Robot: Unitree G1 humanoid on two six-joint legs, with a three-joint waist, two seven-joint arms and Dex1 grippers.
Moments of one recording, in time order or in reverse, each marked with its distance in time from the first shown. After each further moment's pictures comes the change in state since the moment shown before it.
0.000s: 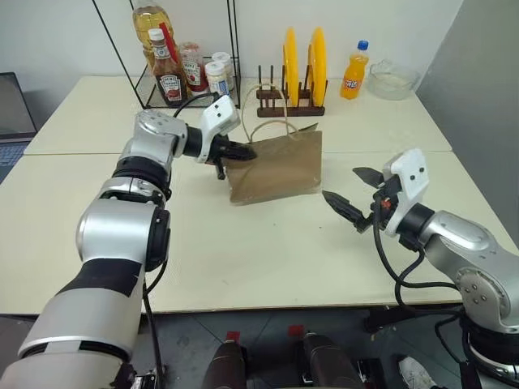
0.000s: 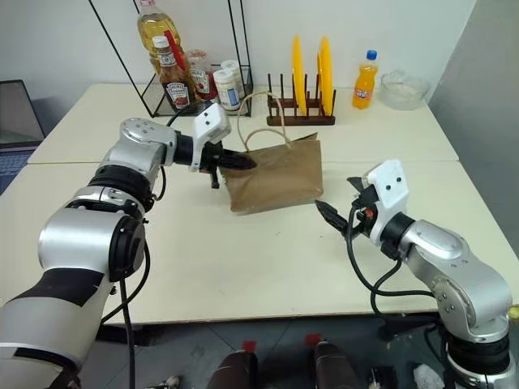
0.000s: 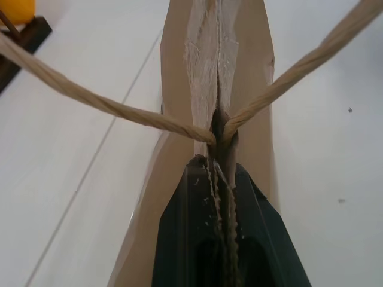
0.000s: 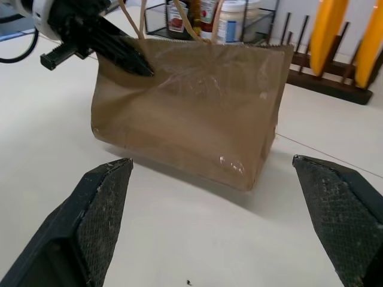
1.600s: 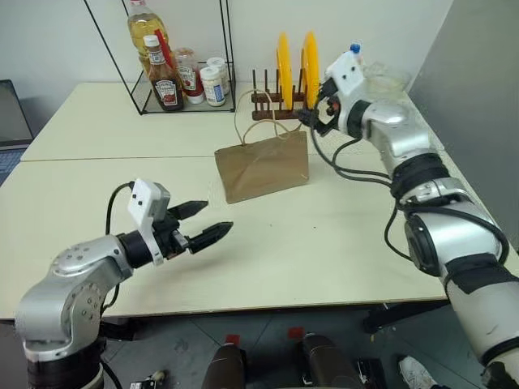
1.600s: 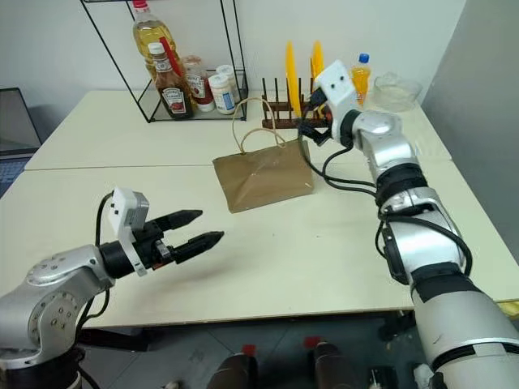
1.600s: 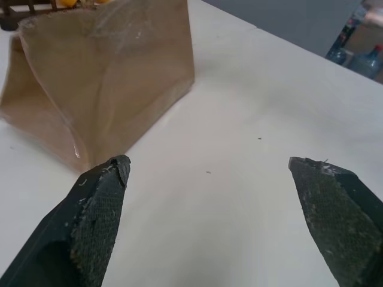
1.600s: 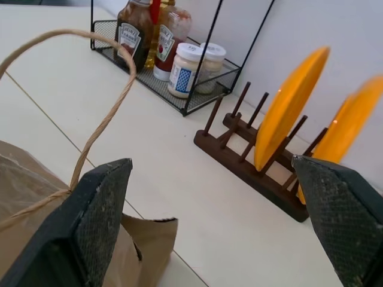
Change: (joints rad) left arm 1.274 0.048 0.446 -1.957 -0.755 1.141 0.491; right arm -1.101 0.231 0.285 1.904 -0.556 -0.964 0.253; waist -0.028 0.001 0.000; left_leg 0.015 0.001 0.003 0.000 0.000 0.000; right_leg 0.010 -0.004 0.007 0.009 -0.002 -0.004
